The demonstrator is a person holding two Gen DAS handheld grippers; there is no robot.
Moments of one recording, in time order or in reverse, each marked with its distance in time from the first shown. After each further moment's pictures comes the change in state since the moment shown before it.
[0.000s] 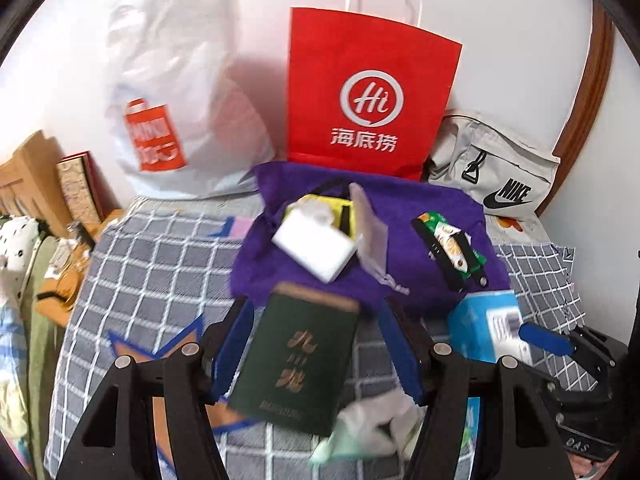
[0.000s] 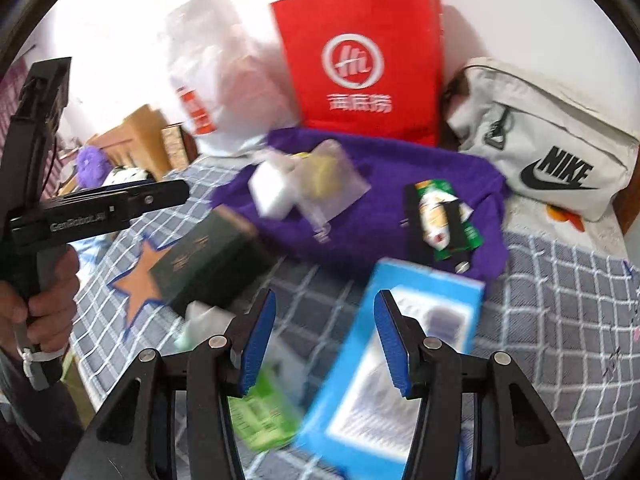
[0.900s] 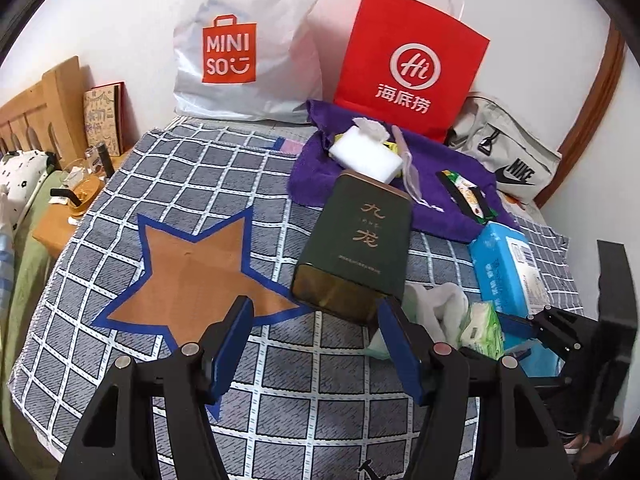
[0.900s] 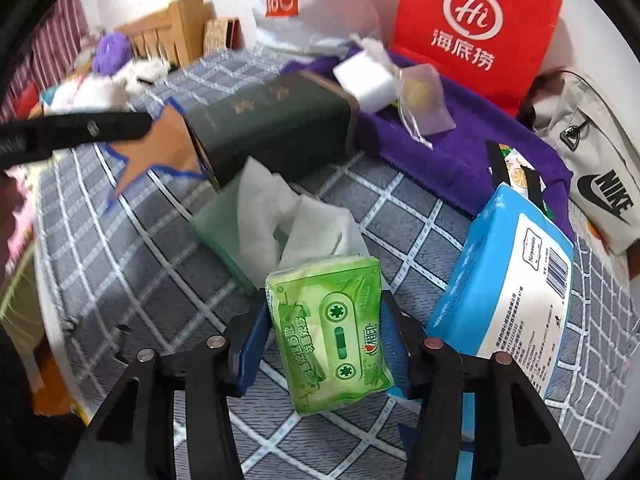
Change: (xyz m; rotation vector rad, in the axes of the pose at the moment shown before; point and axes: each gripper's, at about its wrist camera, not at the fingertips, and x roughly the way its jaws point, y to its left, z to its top) left arm -0.018 0.060 -0.095 -0.117 0.037 -0.052; right arm 0.045 0.066 -0.059 -0.259 0.146 -0.058
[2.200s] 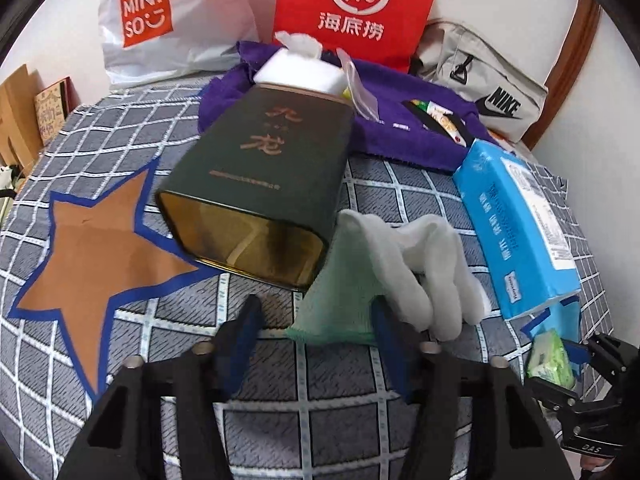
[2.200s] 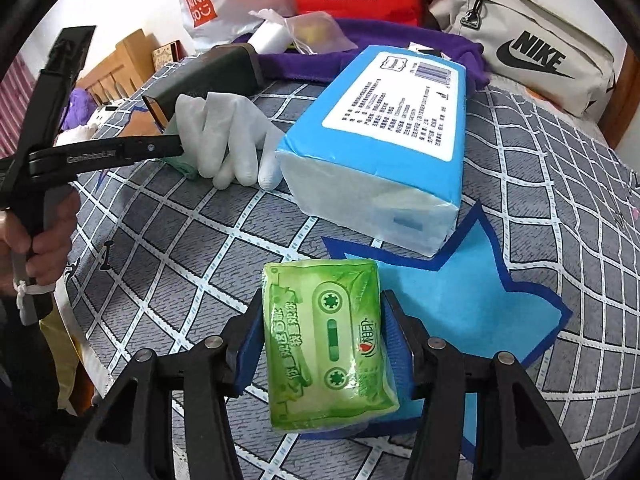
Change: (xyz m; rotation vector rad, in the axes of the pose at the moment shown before) left arm 0.073 -0.054 -0.035 0.113 0.111 -0.046; right arm -0.024 -0.051 -0.108 0.234 0.048 -0.023
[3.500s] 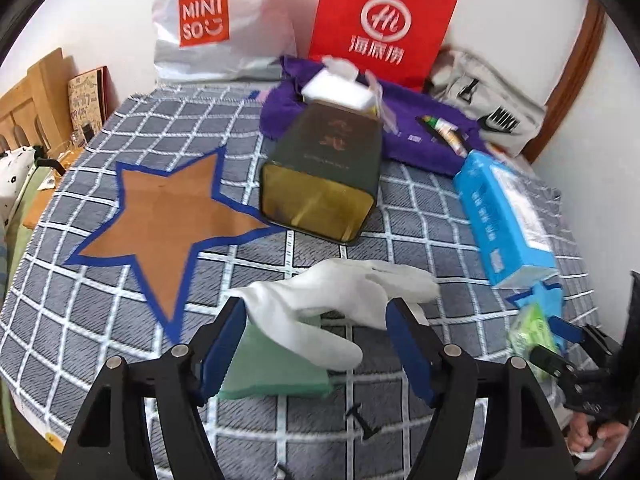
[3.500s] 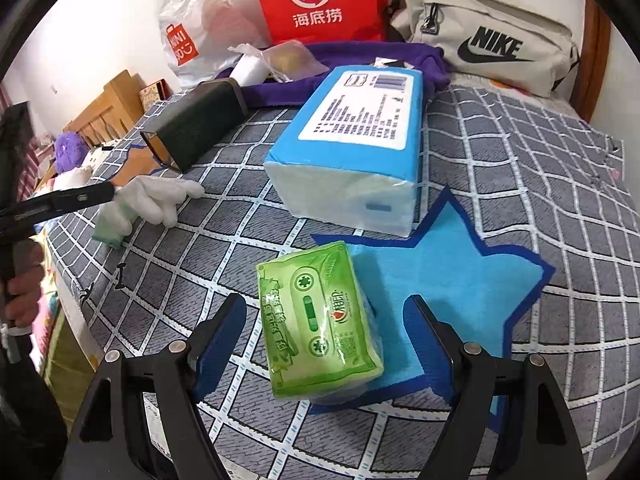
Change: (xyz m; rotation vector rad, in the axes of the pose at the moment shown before) left arm -0.053 0.027 -0.025 -0.061 -0.019 0.041; right arm -0.019 -0.007 -0.019 0.131 -0.093 0.003
